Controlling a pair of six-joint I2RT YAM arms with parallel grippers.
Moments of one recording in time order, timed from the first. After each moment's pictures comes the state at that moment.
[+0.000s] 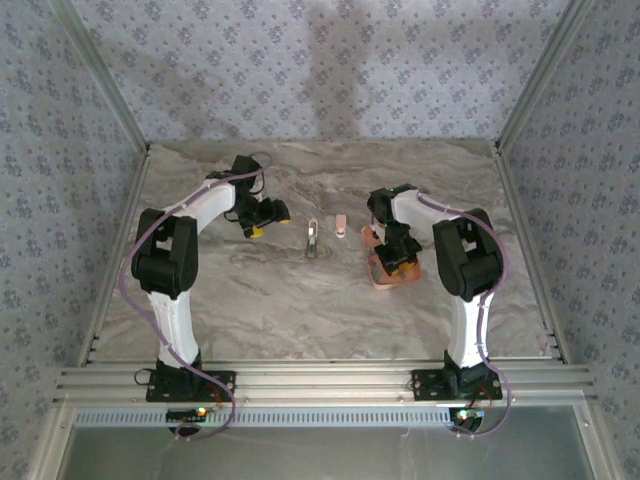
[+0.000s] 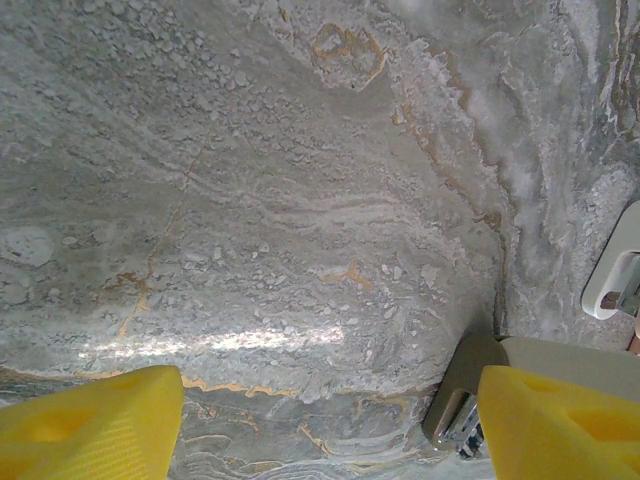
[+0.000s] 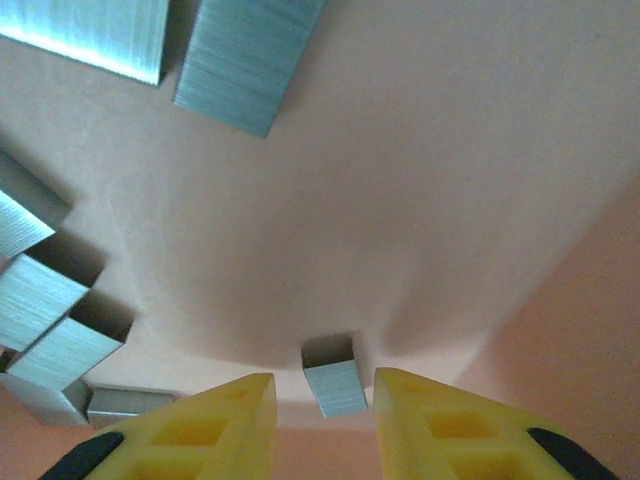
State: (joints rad) left arm -0.29 2.00 1.50 -0.77 0.35 -0.57; right arm 0.40 2.00 1.40 -1.20 0.09 -0.01
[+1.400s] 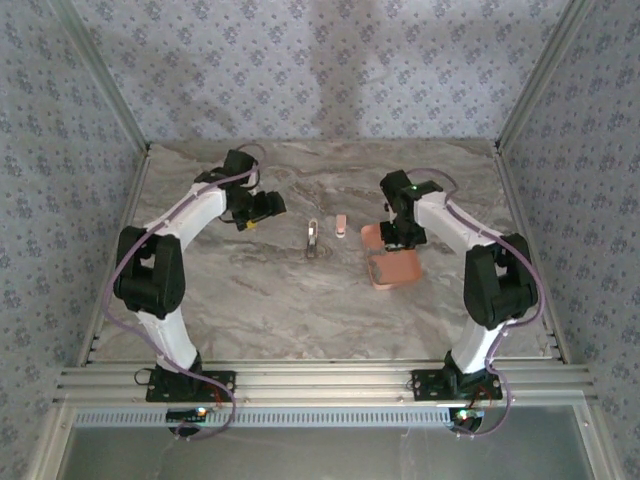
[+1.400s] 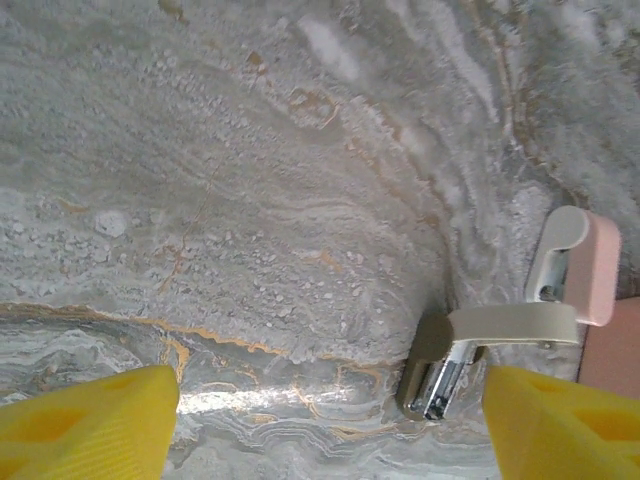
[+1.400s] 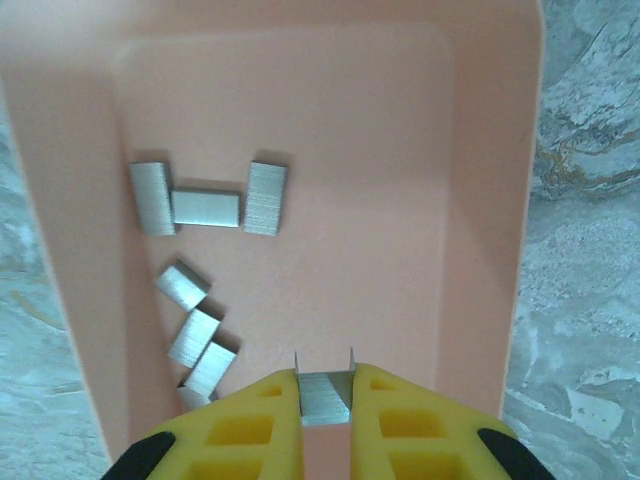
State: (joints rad) left arm -0.31 1.81 1.43 -0.73 0.24 -0.58; right arm 0.38 1.73 1.32 -1.00 0.04 0.27
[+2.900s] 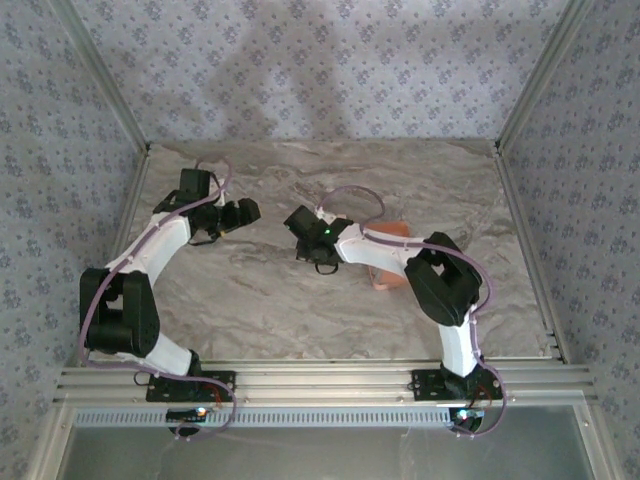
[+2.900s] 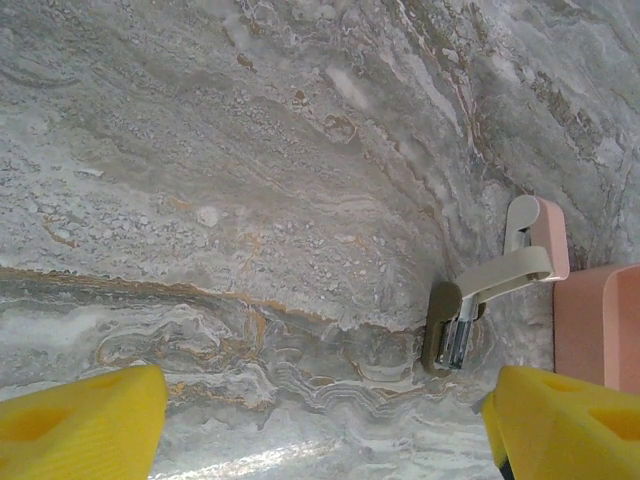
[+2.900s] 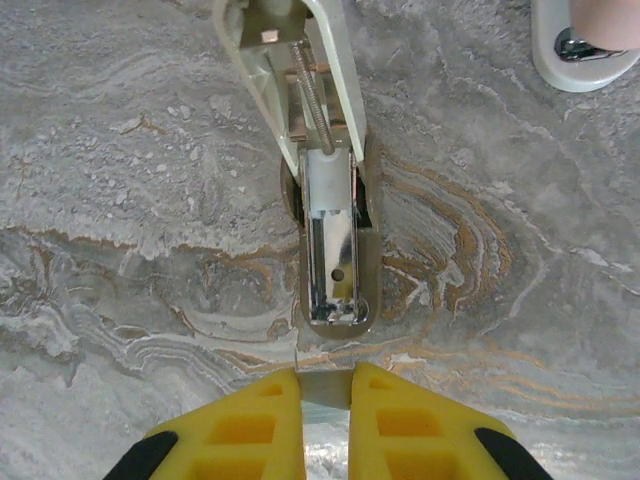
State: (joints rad) left arm -0.14 1.52 1.09 -0.51 0.39 -0.45; right arm 0.87 1.96 1.41 -0.54 0.21 0.99
